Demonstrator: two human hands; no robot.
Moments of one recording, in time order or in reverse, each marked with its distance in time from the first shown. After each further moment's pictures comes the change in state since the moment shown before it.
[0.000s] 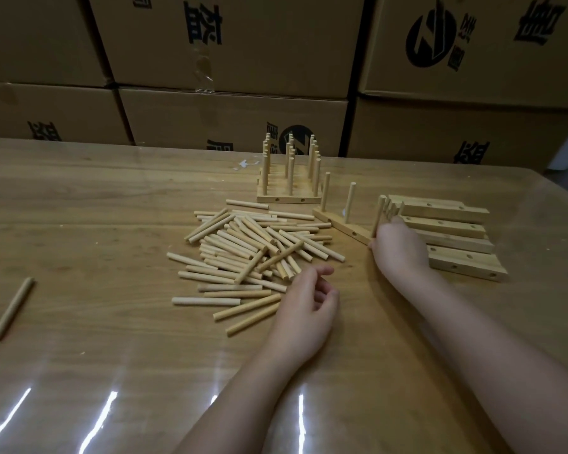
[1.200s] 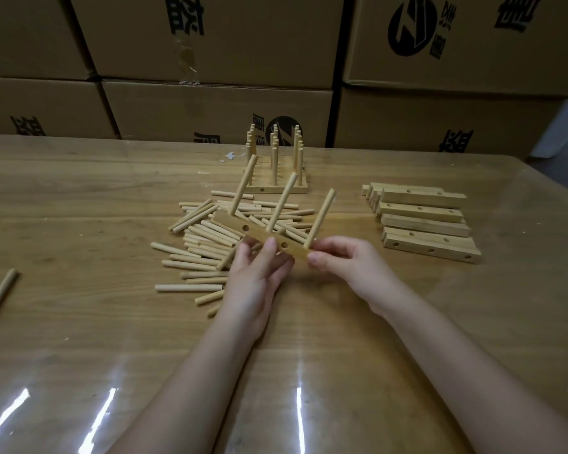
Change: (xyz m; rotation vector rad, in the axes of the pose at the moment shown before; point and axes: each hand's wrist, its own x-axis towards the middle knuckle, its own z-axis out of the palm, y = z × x) left_hand 0.016 -0.006 -0.016 -1.038 0.195 -0.201; right_hand -0.083 -0.008 -0.034 1.345 -0.435 -0.158
